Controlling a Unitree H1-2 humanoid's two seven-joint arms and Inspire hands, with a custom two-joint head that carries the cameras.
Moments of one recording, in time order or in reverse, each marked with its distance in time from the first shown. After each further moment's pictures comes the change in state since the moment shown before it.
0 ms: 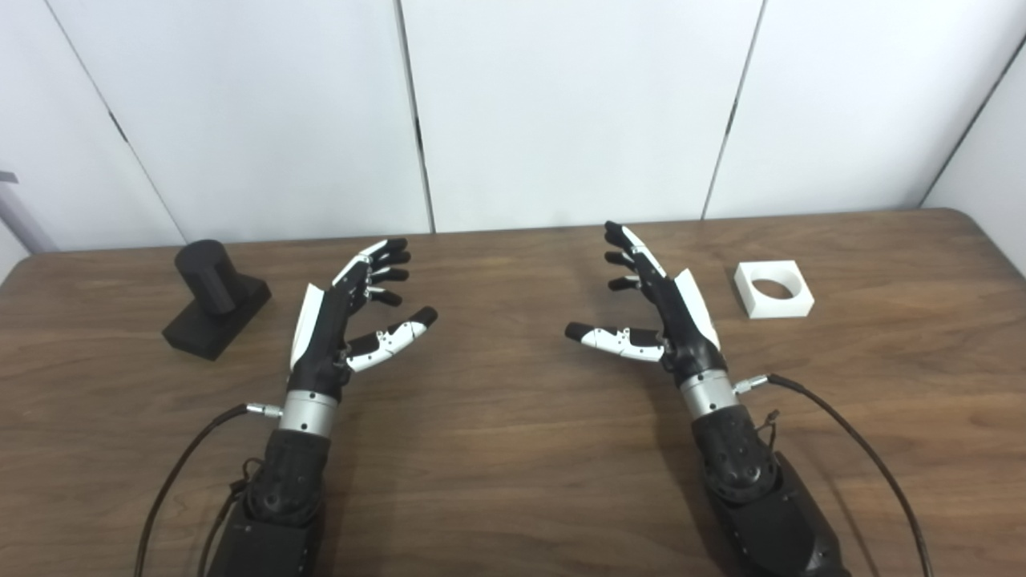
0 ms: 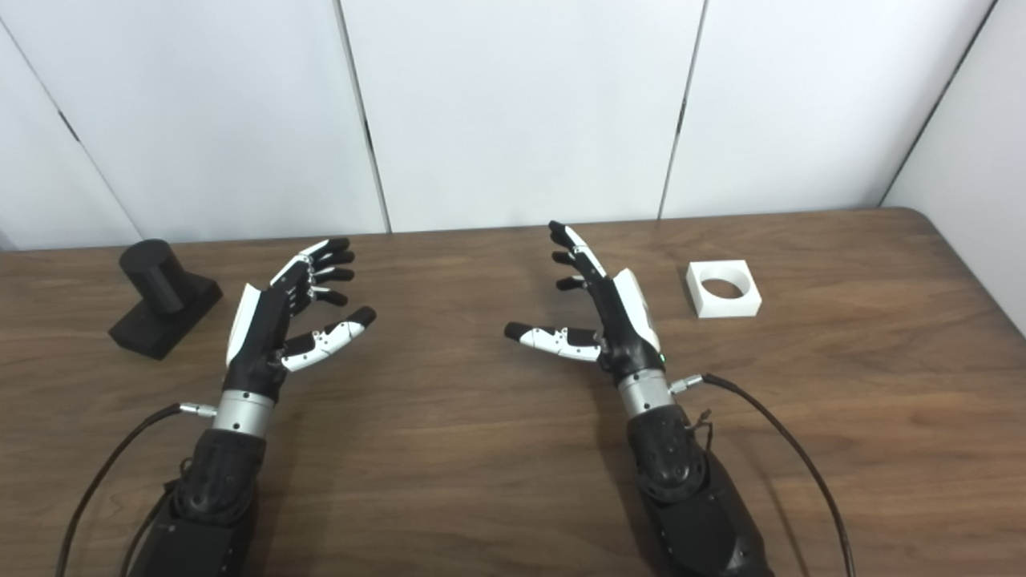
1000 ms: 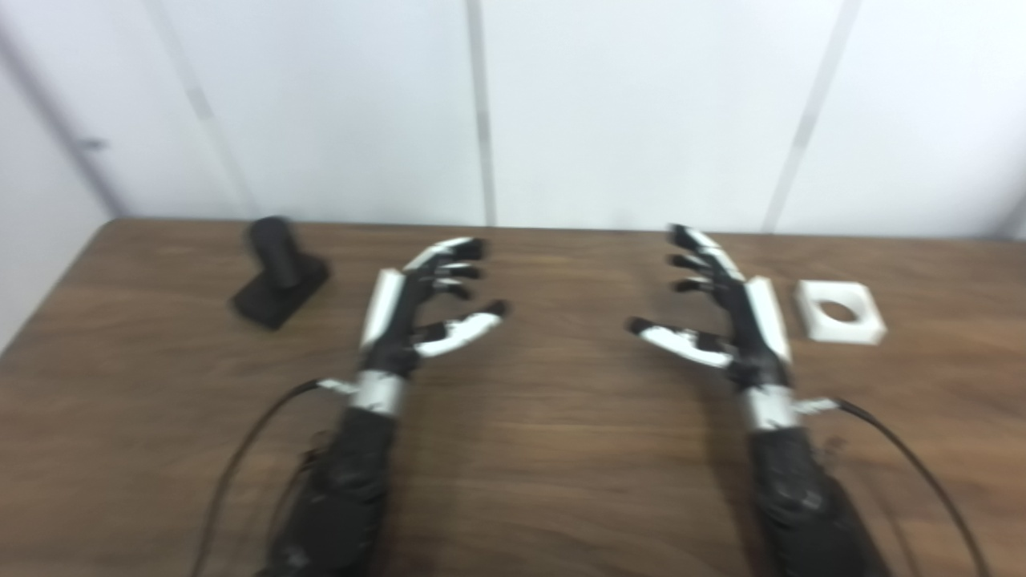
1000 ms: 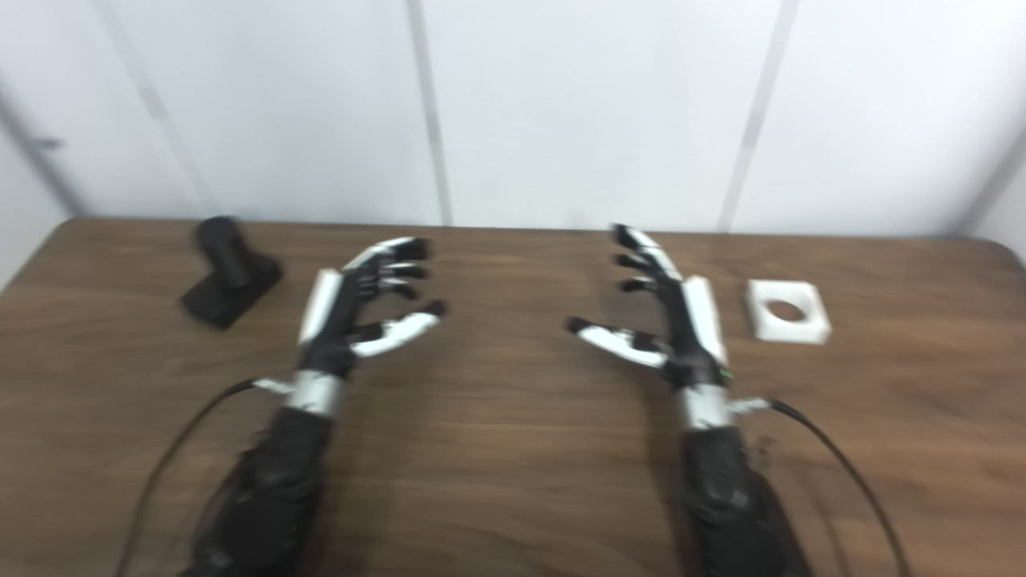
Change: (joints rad) left arm 0.011 -0.066 -0.017 -0.035 0.047 0.048 0.006; right arm -0.005 -0.013 -0.021 0.014 0.031 -0.052 -0.024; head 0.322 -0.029
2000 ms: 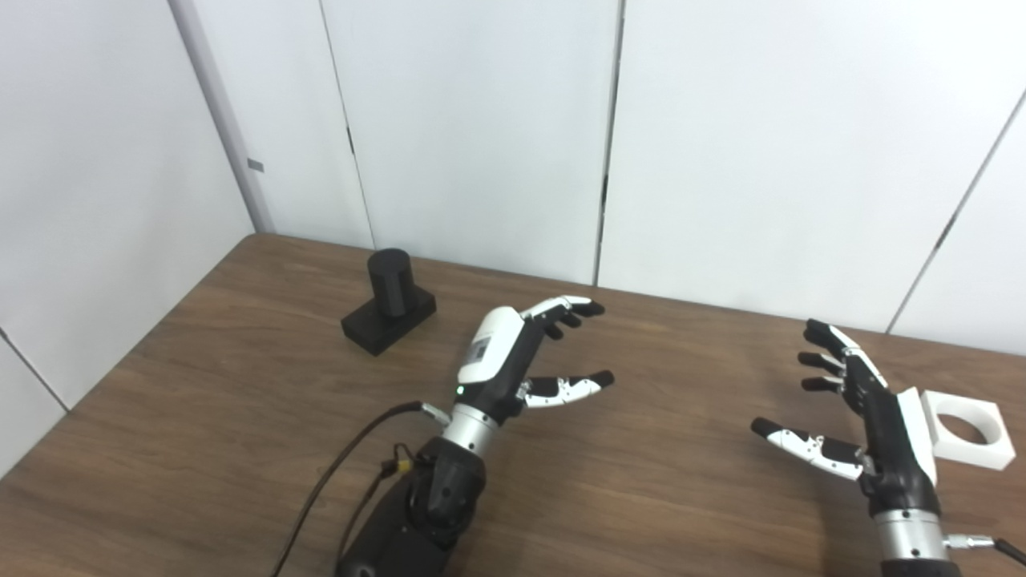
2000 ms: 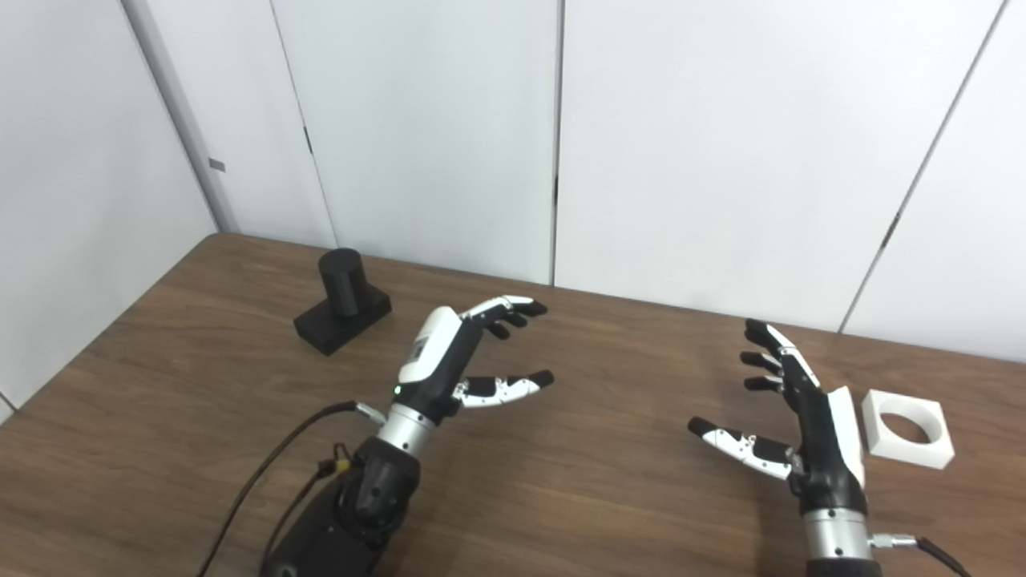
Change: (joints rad) left arm 0.012 0.062 -0.032 -0.097 0.359 0.062 0.170; right arm 0.039 -0.029 -0.032 -0.077 0.033 0.025 0.077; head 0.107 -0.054
